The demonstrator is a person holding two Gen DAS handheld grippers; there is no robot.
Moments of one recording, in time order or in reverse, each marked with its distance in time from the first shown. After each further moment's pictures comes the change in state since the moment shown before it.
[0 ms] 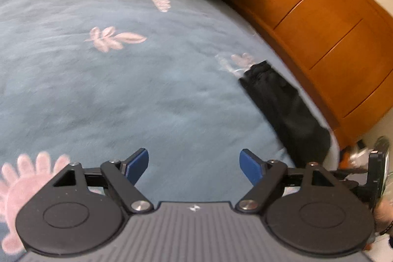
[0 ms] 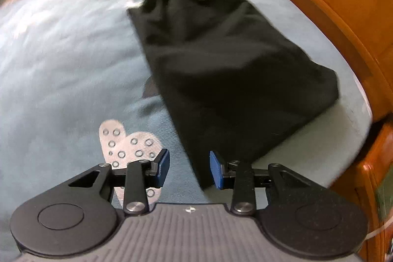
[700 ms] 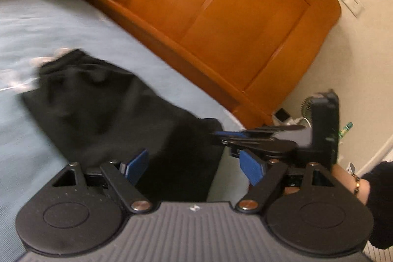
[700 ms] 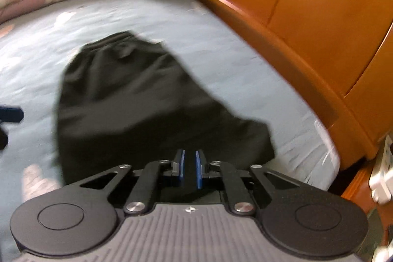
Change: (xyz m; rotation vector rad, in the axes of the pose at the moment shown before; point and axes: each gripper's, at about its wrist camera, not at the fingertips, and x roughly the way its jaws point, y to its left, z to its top) left arm 0.164 -0.254 0.027 0.315 0.031 -0.486; right arm 0.006 -0.162 0.029 0.060 -0.251 -0.015
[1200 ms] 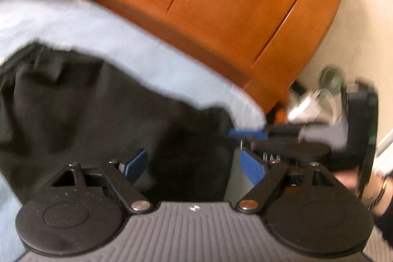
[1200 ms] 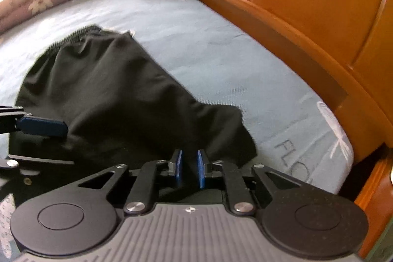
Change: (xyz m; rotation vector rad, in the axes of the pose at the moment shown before) left arm 0.076 -0.006 0.020 0.083 0.107 0.033; right arm 0.031 -0.055 -0.024 0.097 0.025 0.052
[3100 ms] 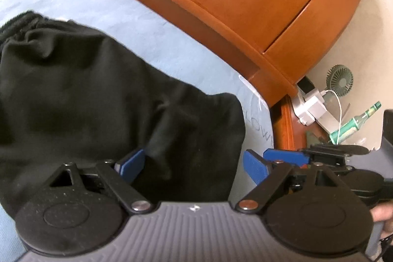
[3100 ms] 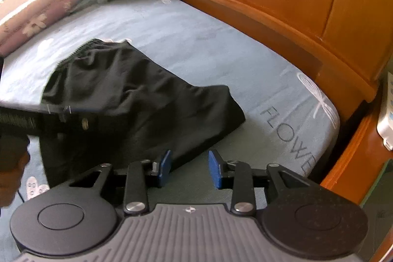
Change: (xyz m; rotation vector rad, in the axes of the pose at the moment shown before) left arm 0.027 0.006 0.008 -0.079 0.132 0.007; right arm -0.038 -0.001 -0.014 0.138 0.054 0.005
